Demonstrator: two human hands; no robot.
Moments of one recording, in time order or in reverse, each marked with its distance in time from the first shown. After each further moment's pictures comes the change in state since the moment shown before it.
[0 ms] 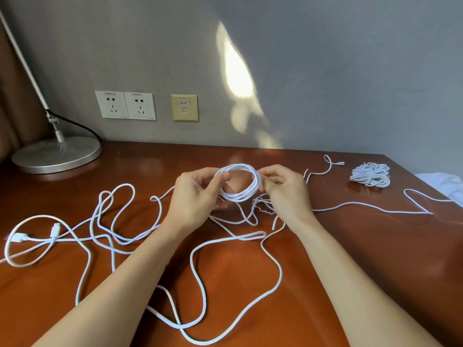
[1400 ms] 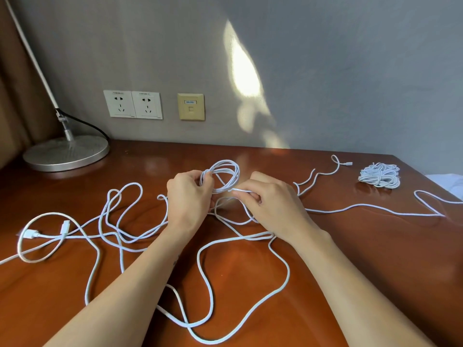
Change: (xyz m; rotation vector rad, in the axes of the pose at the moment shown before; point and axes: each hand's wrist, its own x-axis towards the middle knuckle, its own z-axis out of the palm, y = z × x) left_hand 0.006 -0.016 -0.006 0.320 0.316 -0.115; right_hand -0.018 -0.011 0.016 -0.553 -0.201 -0.598
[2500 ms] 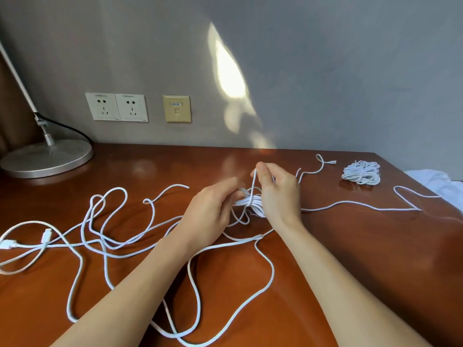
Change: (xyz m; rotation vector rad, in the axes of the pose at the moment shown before) left_hand -0.023 0.013 0.014 0.060 -0.464 0.620; right_hand 0.004 0.015 -0.002 0.398 0.371 0.600
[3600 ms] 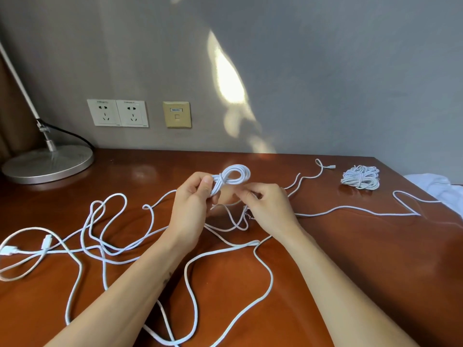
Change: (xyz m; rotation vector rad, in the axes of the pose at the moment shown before) left_hand 0.006 0.006 -0.008 -0.691 0.332 -0.543; right_hand -0.002 0.004 -0.003 -0.103 -0.354 -0.062
